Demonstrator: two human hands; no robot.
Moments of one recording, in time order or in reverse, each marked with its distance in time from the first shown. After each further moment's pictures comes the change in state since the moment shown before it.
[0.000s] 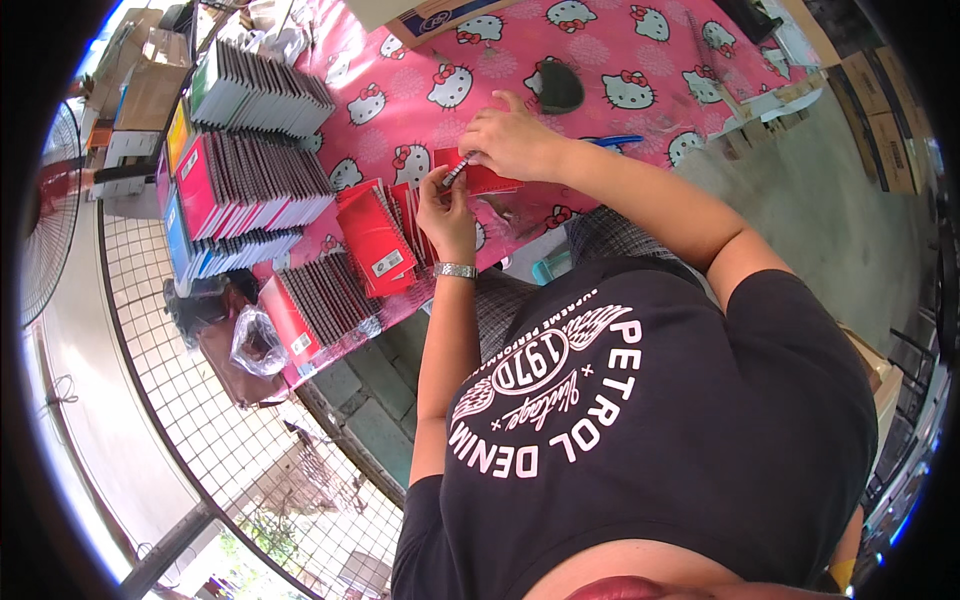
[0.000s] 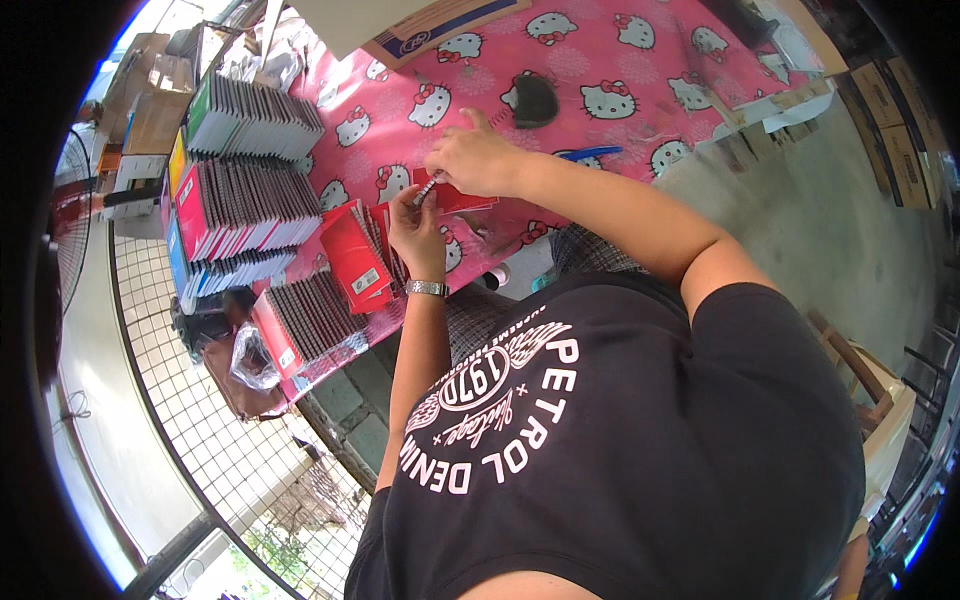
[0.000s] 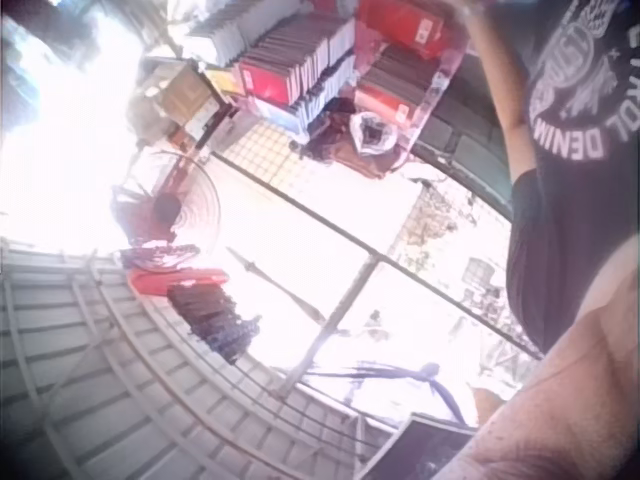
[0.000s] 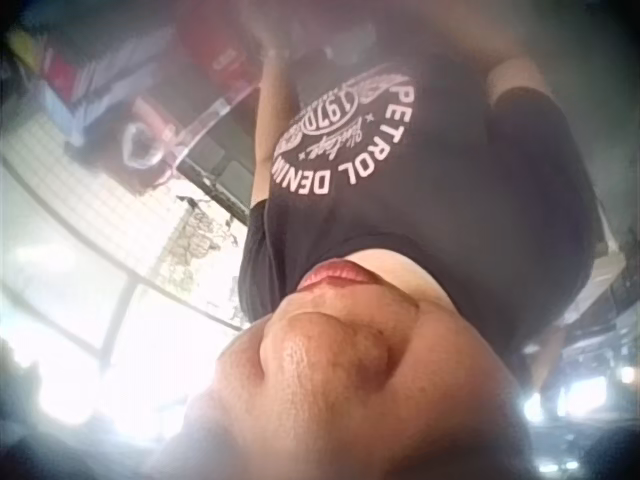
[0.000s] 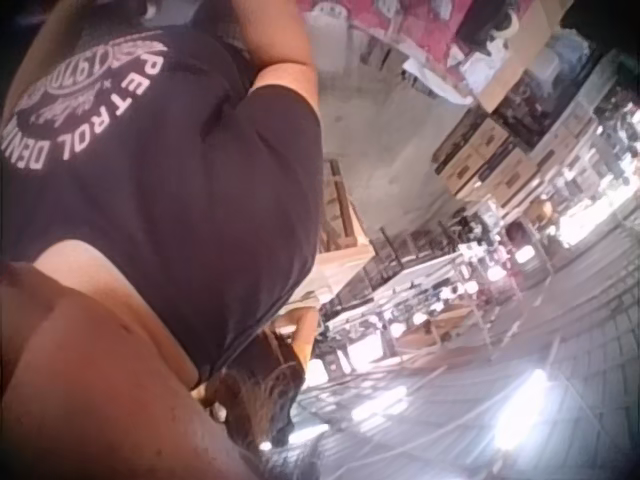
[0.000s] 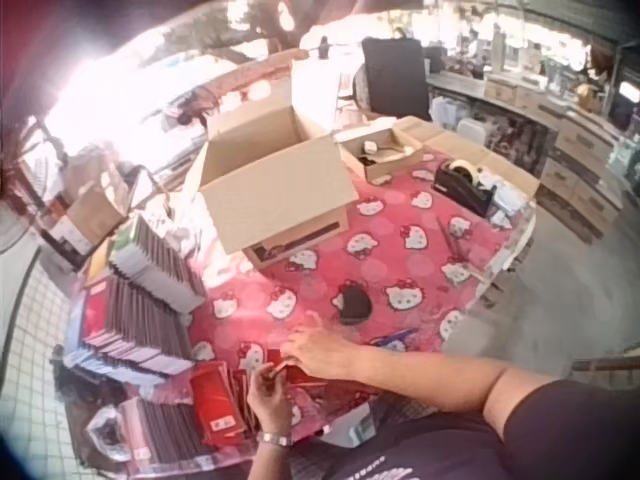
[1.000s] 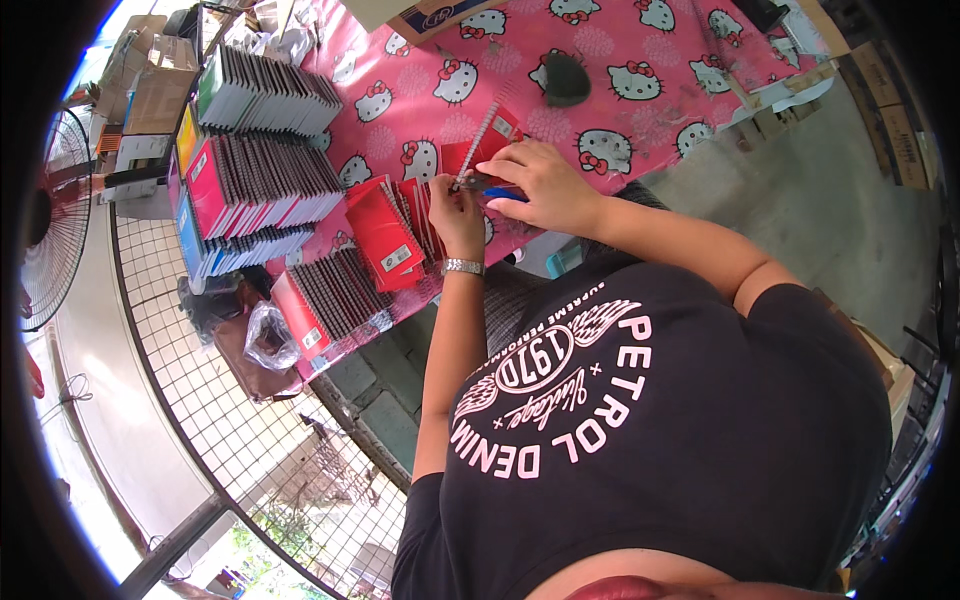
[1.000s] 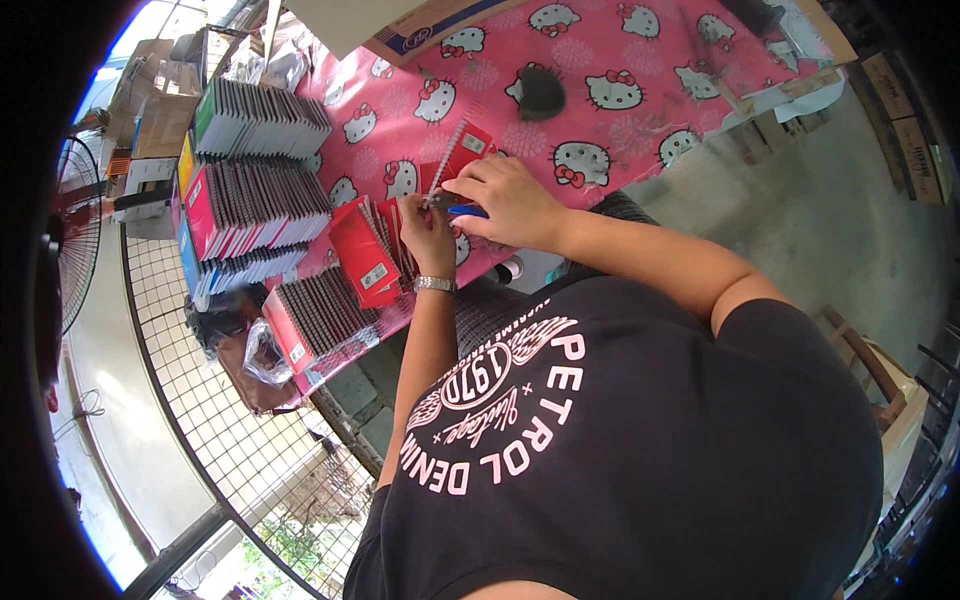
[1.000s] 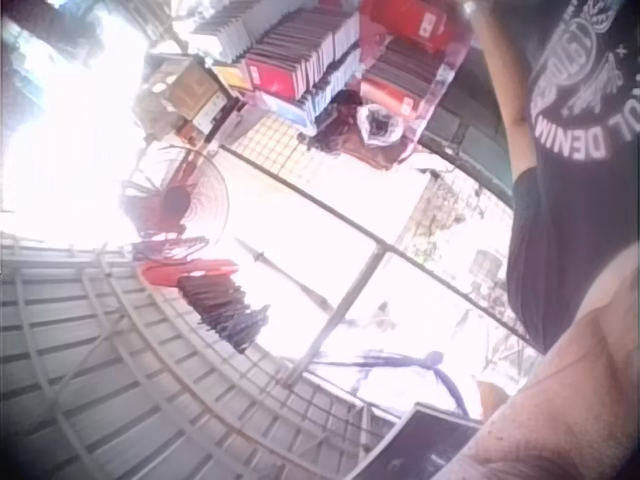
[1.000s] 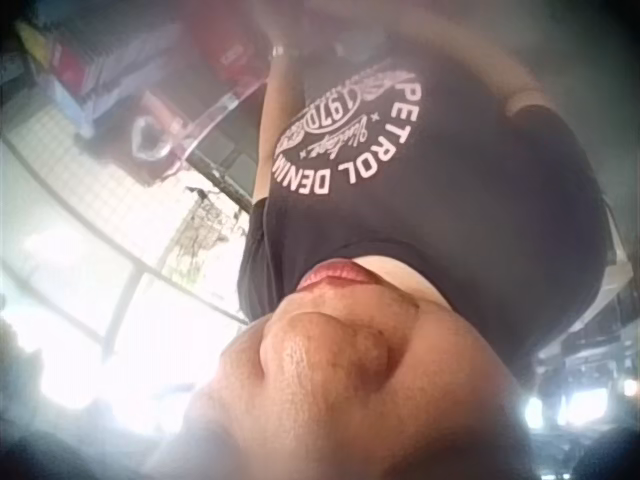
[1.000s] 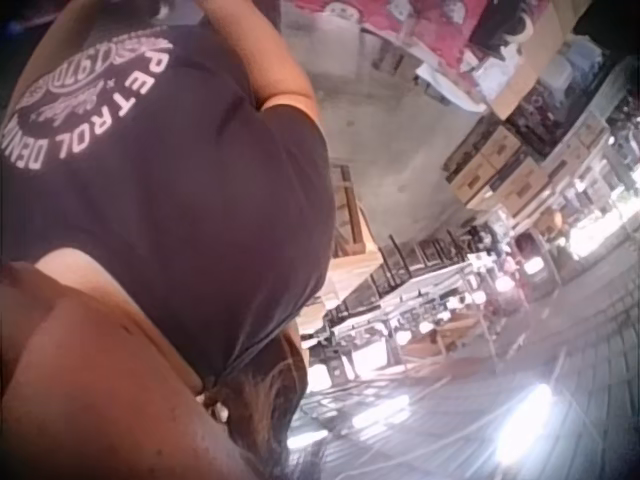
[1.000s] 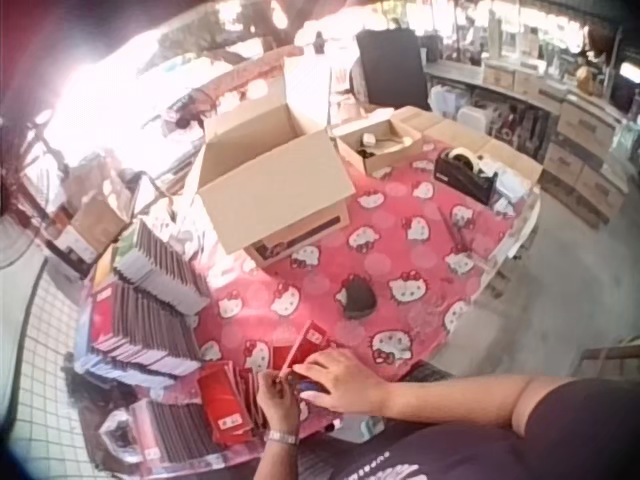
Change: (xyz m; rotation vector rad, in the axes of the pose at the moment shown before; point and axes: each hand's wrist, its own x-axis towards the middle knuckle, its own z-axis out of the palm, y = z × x) left_hand -0.005 -0.008 -0.006 0.335 -0.011 0.176; right_hand -0.066 -0.034 0.026 0.354 0.449 0.025
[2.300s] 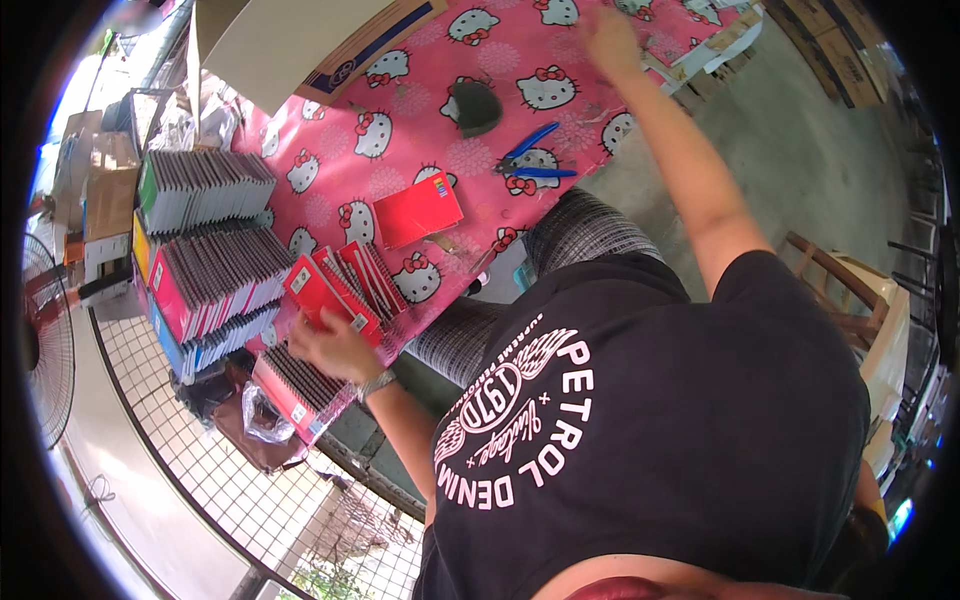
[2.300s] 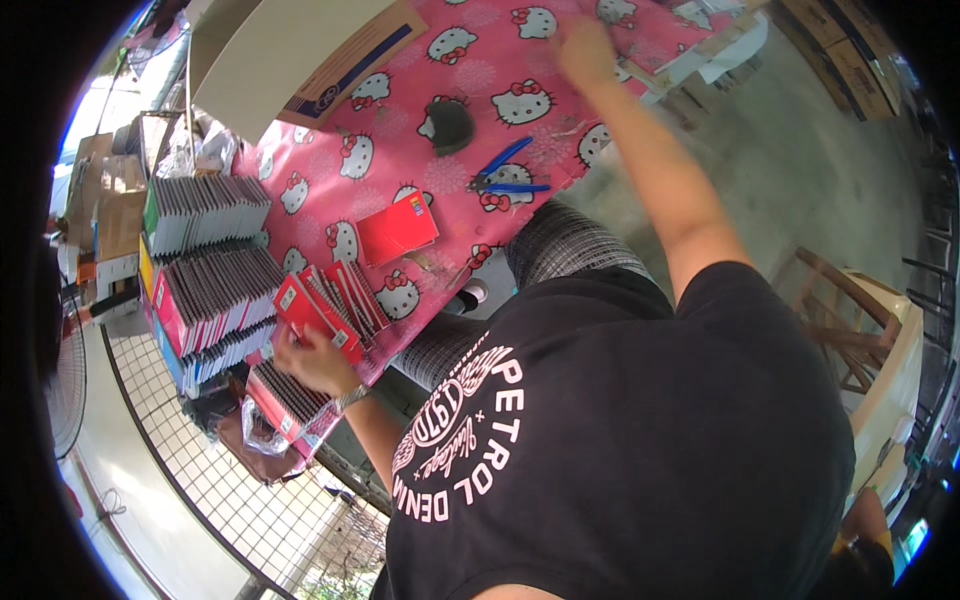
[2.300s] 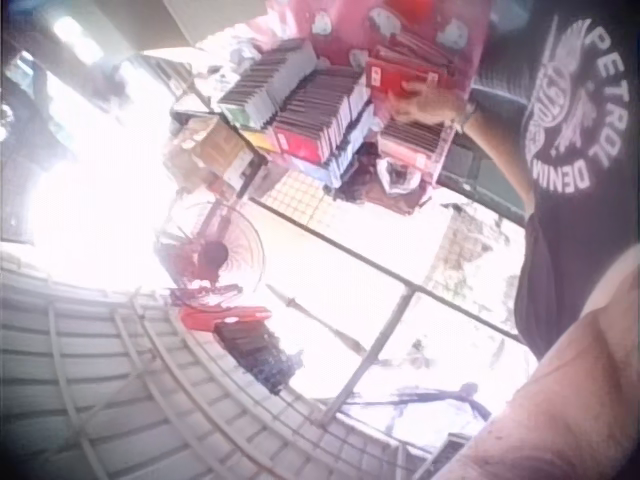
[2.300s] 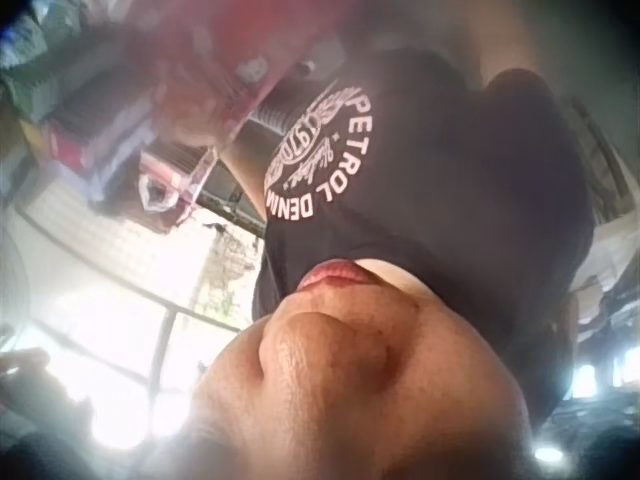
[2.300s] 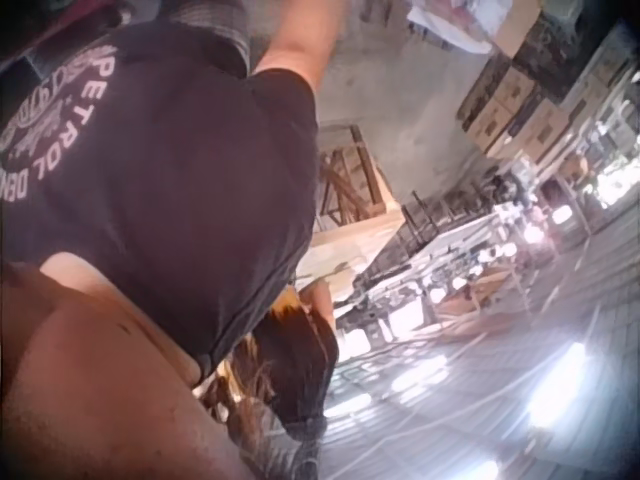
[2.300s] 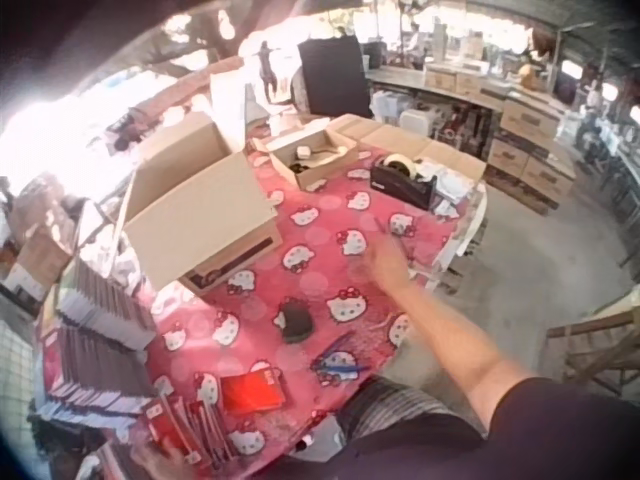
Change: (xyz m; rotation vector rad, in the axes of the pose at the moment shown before) left_hand 0.008 0.005 -0.113 0.737 0.375 -0.027; right_hand -0.002 0.233 -0.176 -0.816 0.446 0.512
